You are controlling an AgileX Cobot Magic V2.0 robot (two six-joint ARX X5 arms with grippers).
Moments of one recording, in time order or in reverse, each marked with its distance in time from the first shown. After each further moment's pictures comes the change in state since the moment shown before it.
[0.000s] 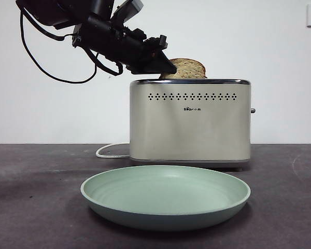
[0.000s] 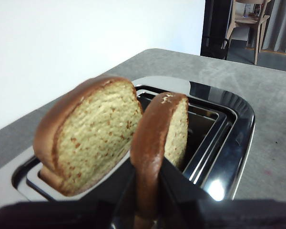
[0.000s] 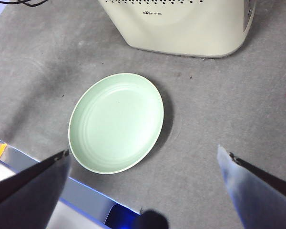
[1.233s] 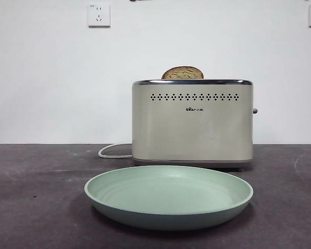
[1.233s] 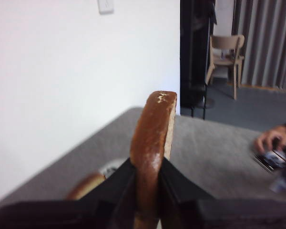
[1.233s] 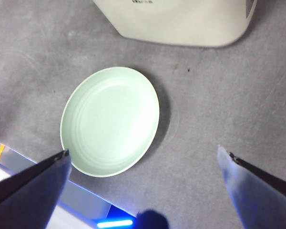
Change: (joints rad) left arm 0.000 -0.532 0.175 -0.608 0.055 -0.027; right arm 0.000 0.148 0.000 0.051 0.000 0.000
